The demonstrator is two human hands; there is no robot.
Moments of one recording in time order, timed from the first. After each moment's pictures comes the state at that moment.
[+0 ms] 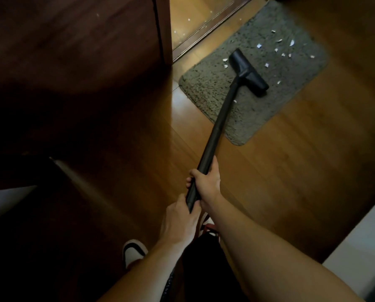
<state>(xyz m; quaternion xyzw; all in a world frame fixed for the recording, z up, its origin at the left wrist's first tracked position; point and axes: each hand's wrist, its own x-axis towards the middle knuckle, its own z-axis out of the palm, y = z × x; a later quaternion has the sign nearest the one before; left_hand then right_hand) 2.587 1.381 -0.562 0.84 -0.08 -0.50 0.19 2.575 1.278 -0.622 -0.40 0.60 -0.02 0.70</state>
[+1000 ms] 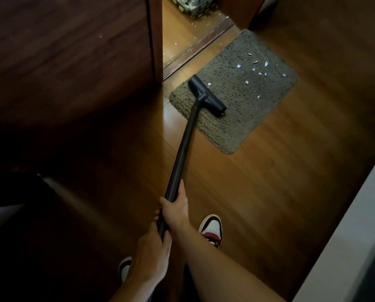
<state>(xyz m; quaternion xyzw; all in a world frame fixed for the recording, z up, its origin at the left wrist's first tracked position) 2.596 1.461 -0.544 0.85 -0.07 -0.49 0.17 2.586 1.375 -0.610 -0.41 0.57 0.05 0.71</state>
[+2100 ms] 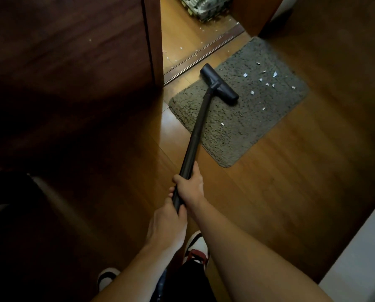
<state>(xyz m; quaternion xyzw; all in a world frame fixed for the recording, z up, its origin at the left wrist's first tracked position) 2.610 1.333 -0.552 0.88 -0.07 -0.44 0.18 2.608 1.244 -0.632 -0.46 0.56 0.03 0.69</state>
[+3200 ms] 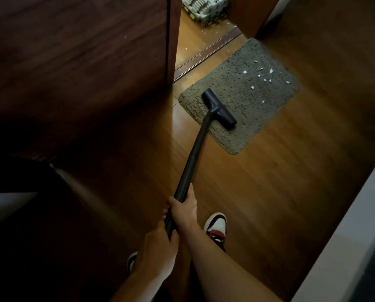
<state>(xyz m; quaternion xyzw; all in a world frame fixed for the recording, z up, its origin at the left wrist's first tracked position) 2.594 1.496 -0.524 0.85 -0.10 -0.48 0.16 2.578 1.407 -0.591 -0.42 0.59 0.02 0.69</state>
